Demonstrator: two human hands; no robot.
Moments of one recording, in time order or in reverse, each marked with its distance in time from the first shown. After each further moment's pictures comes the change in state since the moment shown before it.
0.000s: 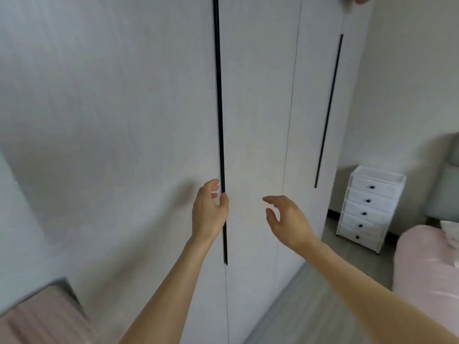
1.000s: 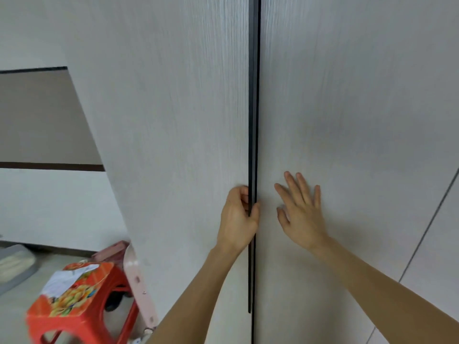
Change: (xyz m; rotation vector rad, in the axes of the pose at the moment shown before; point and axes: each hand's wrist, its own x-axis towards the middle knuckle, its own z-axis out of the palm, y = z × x) left_hand 0.048 0.020 0.132 0.404 0.579 -0.151; right_hand 0.214 0.107 0.086 0.088 -0.094 -0.894
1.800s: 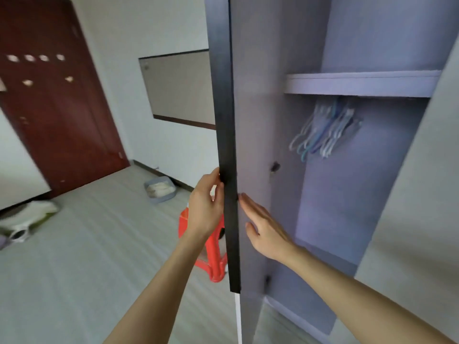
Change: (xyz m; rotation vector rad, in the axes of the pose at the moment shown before) left_hand -0.212 0.014 -0.314 0.430 0.481 -0.070; right_hand -0.119 -0.350 -0.037 0.938 -0.475 -0.465
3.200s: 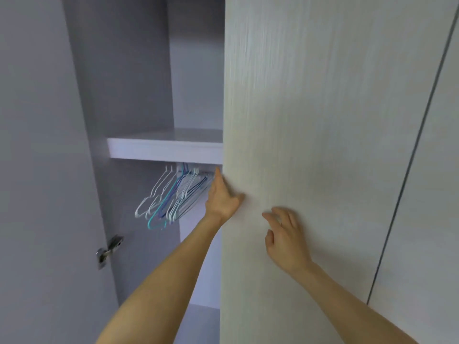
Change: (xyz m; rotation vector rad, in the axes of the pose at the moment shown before) left_hand 0.116 0.225 0.399 -0.390 -0.551 -0.085; right_hand -0.125 0.198 -0.343 -0.800 0.401 0.602
